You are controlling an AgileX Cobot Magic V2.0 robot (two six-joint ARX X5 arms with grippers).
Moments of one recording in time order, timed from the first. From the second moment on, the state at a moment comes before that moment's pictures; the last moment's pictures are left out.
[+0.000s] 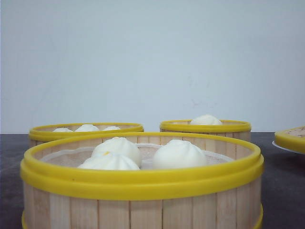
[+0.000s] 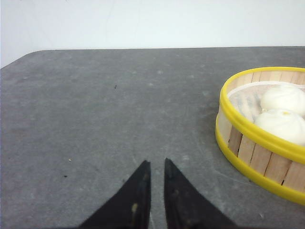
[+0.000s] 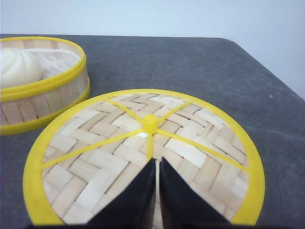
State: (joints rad) left arm -0.08 0.00 0.03 -0.18 -0.15 0.02; right arm -0.01 0.00 0.04 -0.22 0.08 0.03
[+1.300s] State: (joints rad) left arm -0.08 0.05 0.13 -0.23 -0.11 -0.40; right arm -0.01 0.07 0.18 -0.18 0.09 0.45
